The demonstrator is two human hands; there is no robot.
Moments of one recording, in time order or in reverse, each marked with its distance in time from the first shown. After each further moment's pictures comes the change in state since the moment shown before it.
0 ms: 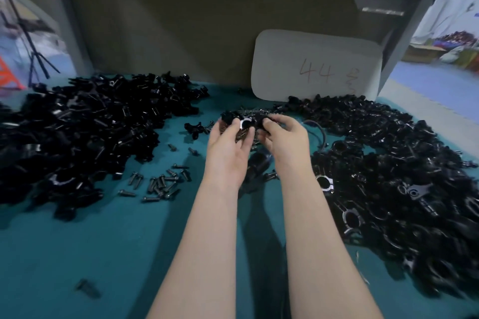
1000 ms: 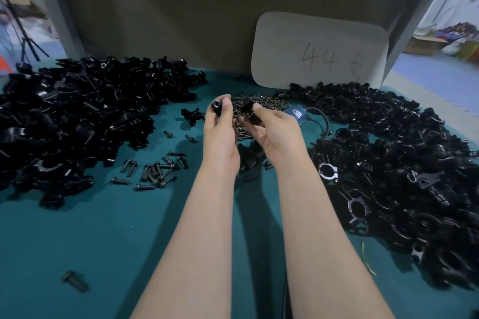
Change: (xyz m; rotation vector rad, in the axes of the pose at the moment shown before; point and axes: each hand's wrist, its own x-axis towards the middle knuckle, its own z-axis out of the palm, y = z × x) left_hand 0.014 -0.006 -0.013 0.445 0.007 0.189; right_hand 0.001 0.012 0.011 0.138 -0.124 0.177
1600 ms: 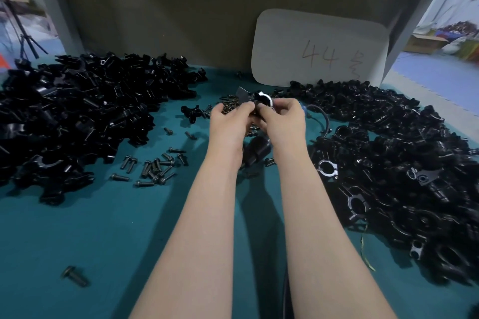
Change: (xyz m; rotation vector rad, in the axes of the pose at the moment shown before) left_hand -0.003 0.005 0.008 0.156 -0.033 -0.064; right_hand -0.001 0.001 -0.006 -0.290 0.146 -0.247
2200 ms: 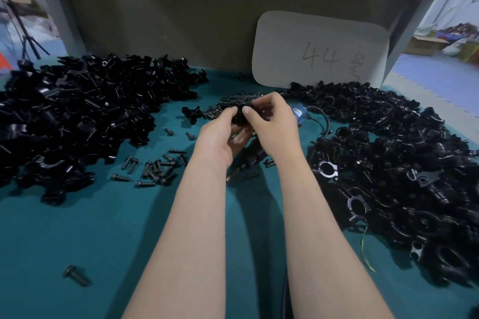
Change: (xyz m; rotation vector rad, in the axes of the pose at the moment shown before) left_hand 0.003 0.010 -0.016 -0.174 0.041 -0.298; right_hand -0.002 0.005 -0.003 -0.401 -0.180 -0.334
